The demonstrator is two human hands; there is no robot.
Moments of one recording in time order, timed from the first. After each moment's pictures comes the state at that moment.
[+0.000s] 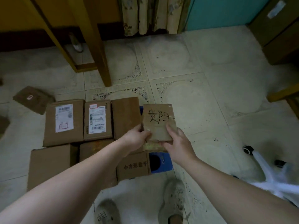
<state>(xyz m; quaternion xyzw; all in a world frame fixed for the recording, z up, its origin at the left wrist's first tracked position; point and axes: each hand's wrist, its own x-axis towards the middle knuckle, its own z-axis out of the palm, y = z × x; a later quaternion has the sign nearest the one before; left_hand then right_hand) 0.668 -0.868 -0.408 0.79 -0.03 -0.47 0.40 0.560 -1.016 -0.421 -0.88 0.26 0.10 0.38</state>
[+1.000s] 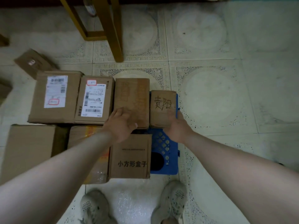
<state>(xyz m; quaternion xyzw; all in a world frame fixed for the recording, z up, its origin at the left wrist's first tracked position) 0.721 -0.852 -0.590 0.92 -0.09 -0.37 0.12 0.671 -1.079 -0.611 -0.88 0.12 0.34 0.31</state>
